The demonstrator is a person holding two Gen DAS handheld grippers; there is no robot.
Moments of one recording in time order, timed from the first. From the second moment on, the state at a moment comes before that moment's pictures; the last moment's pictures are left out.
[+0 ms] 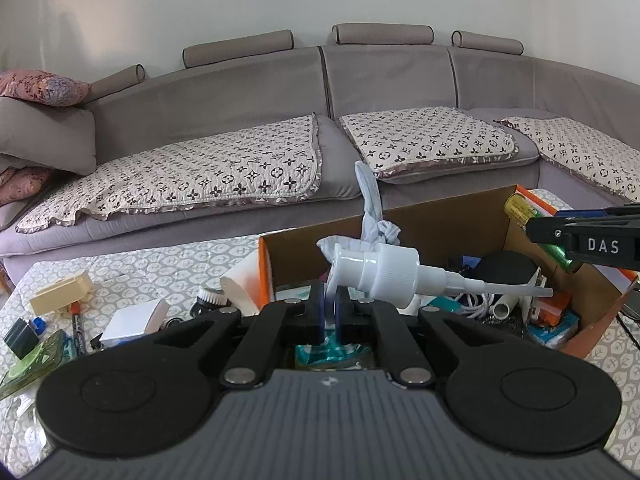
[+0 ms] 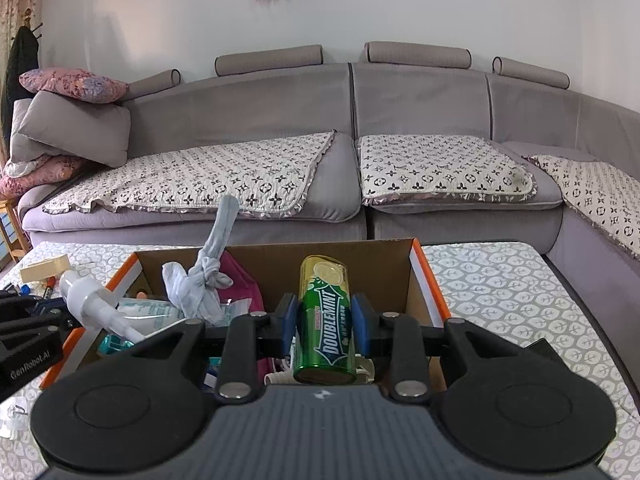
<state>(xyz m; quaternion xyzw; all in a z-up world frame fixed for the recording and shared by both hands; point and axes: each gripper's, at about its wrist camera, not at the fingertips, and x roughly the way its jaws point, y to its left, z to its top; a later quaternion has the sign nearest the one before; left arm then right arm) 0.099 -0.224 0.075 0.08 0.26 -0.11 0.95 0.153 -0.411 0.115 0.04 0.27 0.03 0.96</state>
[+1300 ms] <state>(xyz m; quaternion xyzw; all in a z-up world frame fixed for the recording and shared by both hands) 0.122 -0.234 0.080 0.06 0.26 -0.11 0.96 0.191 -0.416 0.112 0.06 0.29 0.01 0.96</state>
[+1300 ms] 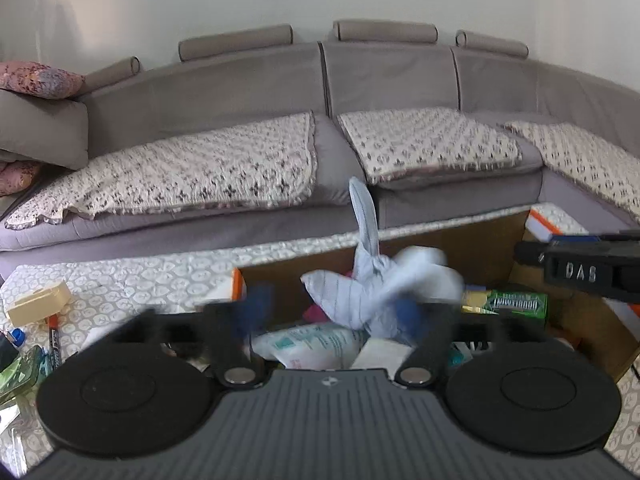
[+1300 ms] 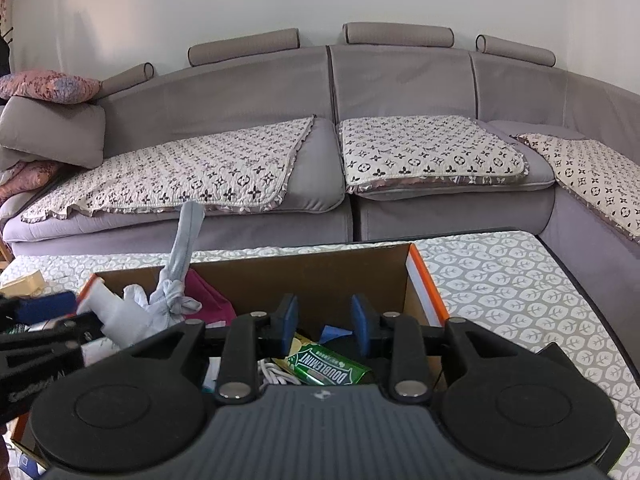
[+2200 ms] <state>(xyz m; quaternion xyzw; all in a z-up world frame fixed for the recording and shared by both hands) 0.108 -0.230 0.093 0.07 0.26 -0.10 0.96 0.165 -0.423 0.131 0.08 0.25 -0.02 0.96</state>
